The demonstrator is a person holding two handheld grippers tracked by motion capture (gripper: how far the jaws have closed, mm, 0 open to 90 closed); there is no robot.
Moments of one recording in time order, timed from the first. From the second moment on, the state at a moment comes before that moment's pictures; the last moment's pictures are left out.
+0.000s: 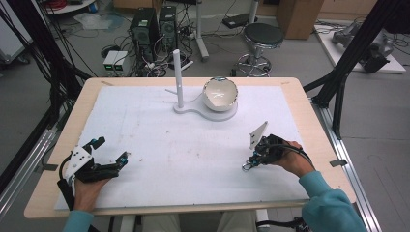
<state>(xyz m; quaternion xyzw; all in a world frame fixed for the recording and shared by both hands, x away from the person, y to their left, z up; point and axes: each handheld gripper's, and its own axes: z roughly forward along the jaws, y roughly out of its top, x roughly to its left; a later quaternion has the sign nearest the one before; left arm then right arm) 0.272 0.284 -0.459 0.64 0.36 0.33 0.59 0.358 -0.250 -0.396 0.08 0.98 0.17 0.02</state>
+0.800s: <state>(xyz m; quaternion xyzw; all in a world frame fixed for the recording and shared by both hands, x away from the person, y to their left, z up) 0.280 0.281 -0.445 0.65 0.36 0.30 0.60 0.368 -0.258 -0.371 0.15 0.94 0.32 -0.01</state>
